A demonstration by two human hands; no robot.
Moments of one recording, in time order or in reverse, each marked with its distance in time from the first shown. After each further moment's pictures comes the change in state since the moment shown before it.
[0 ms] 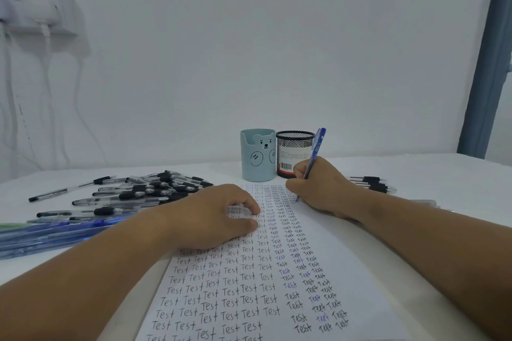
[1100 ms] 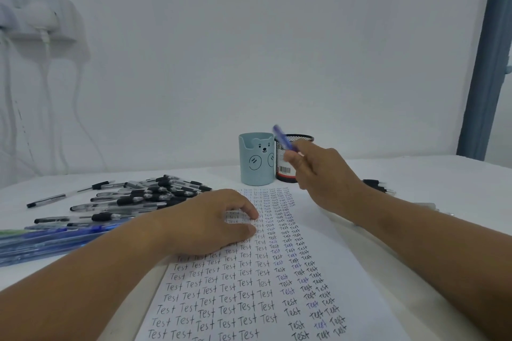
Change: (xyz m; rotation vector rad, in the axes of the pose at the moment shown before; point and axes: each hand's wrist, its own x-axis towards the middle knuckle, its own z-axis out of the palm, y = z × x) left_hand 0.002 -0.003 -0.001 0.000 -0.014 0.012; right_hand -0.012 -0.010 -0.016 -0.014 0.148 -0.369
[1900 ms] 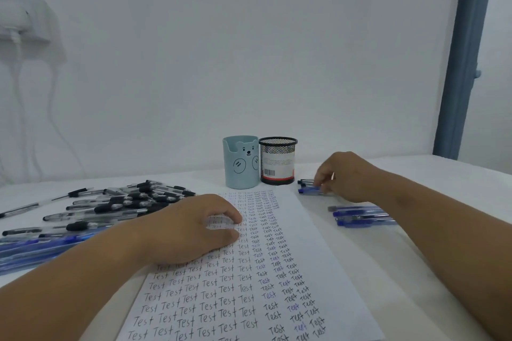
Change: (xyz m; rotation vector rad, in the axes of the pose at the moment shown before) left_hand 0.002 -0.006 0.002 0.011 -0.005 0.025; right_hand 0.006 0.056 -0.059 -0.483 -0.345 0.313
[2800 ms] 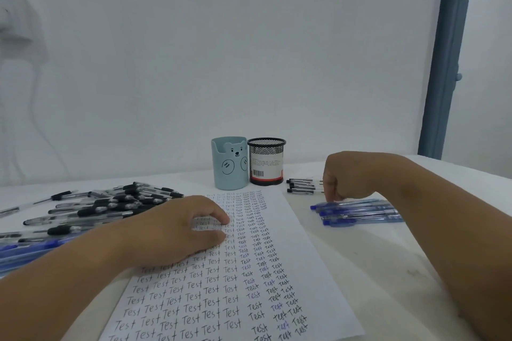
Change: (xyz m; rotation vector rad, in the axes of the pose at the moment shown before) left_hand -0.002 0.006 -0.001 0.023 -0.002 -0.007; right_hand -0.025 -0.010 -0.040 -0.276 -0.273 0.070
